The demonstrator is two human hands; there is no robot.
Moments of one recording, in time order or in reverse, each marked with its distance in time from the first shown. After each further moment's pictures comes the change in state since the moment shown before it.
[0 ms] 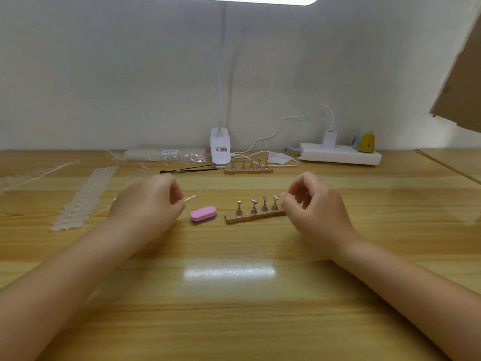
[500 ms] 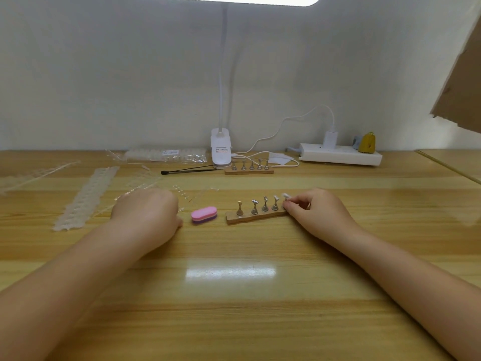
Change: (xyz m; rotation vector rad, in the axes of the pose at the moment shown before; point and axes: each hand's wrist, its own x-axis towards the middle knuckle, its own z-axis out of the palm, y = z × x) left_hand -0.002 0.006 0.000 0.525 -0.250 0.001; right_hand 0.018 0.040 0.005 -0.219 -0.197 0.145
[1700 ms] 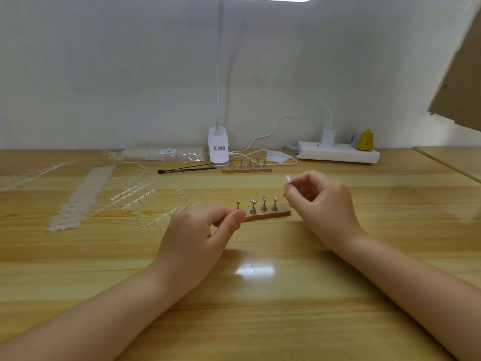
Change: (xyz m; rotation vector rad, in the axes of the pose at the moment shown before) left_hand -0.049 0.059 0.012 -1.056 0.413 0.356; right_hand -0.021 -0.024 -0.011 0.381 0.232 -0.160
